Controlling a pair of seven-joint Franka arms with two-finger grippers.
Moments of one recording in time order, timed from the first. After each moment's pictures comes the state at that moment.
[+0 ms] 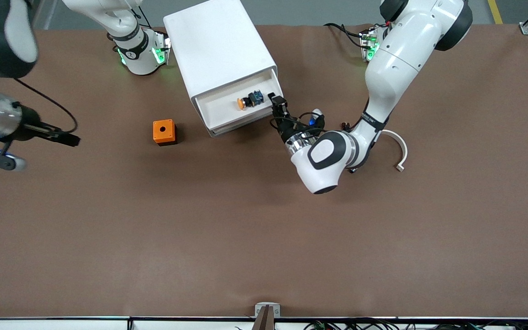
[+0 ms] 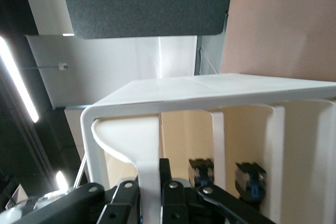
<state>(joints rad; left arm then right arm) -0.38 0.86 -0.23 -1.41 -0.99 1.28 -2.36 0.17 0.13 -0.07 -1.58 0.01 1.48 0.56</state>
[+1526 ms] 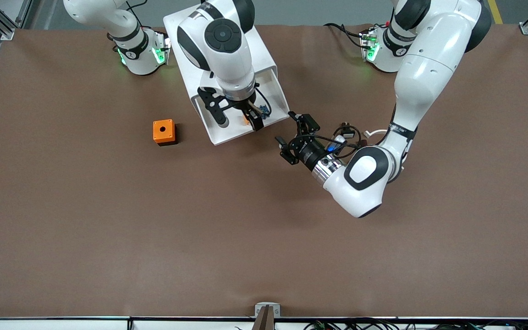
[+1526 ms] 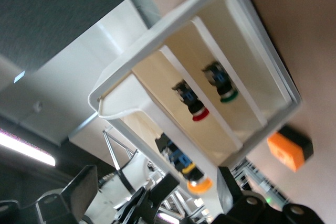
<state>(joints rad) -0.26 0.86 -0.22 -1.27 -1.01 1.33 -1.76 0.88 0.28 -0.07 -1.69 0.12 1.98 1.79</state>
